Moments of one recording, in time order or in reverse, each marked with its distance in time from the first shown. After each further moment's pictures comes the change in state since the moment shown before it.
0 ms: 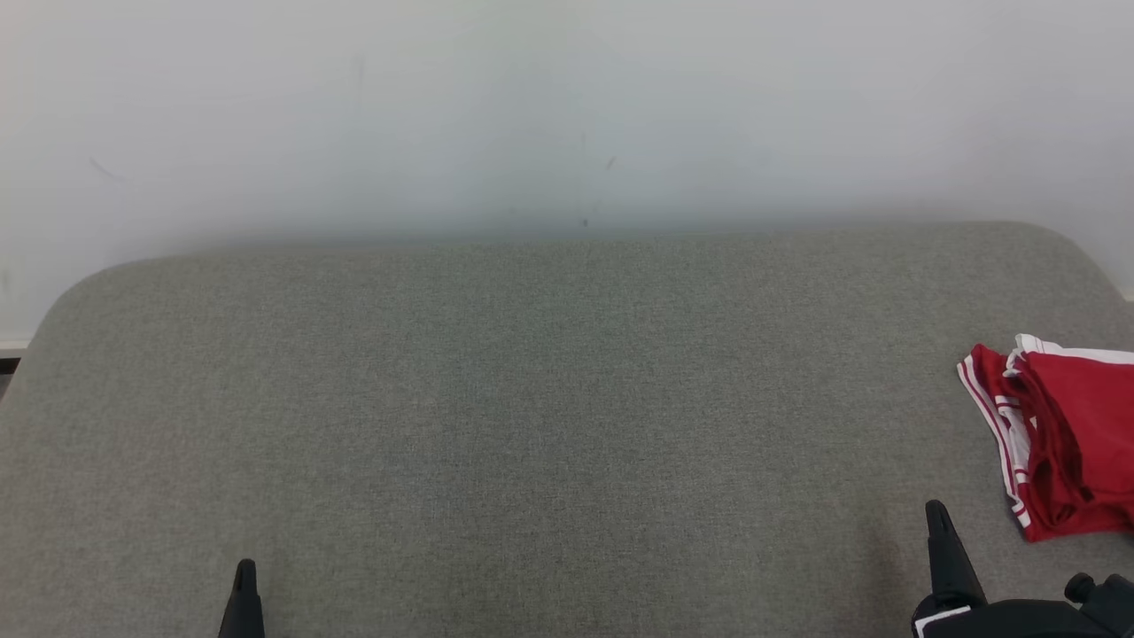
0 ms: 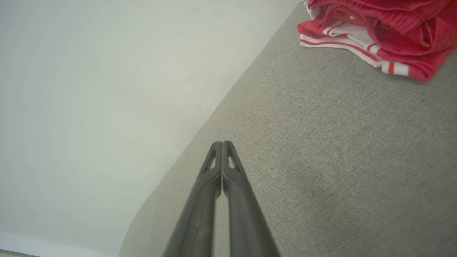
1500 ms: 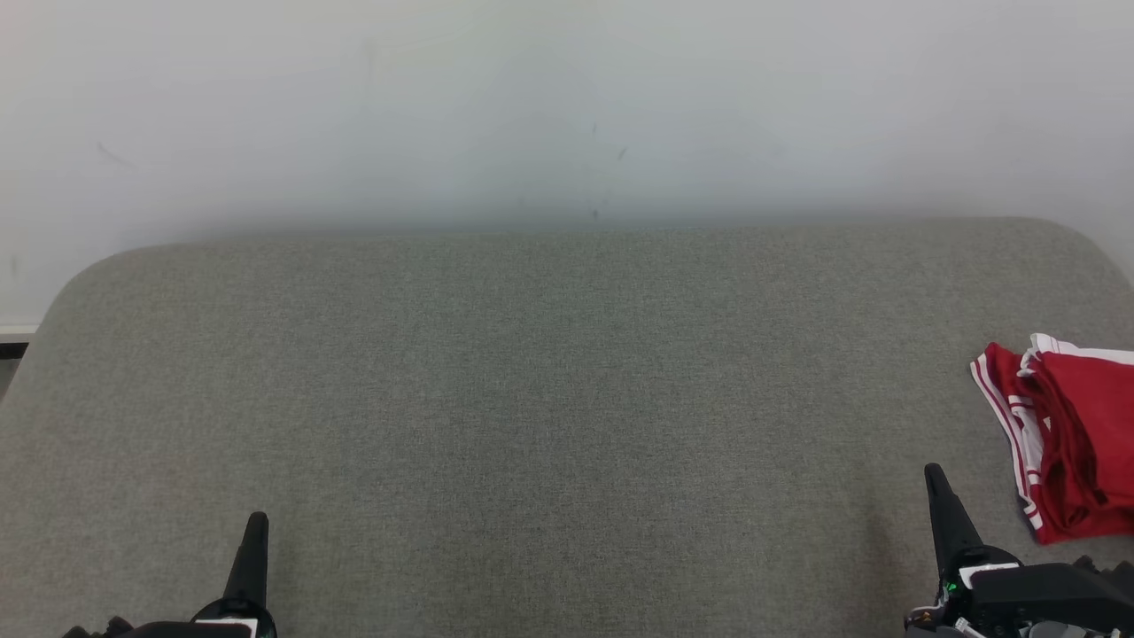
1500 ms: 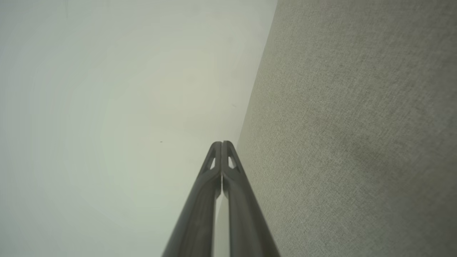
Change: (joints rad) left arm -0.090 0.002 0.014 0.019 -0.421 -0.034 0.113; right arm -0.074 0.000 -0.026 0.006 0.471 0.000 0.110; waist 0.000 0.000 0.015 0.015
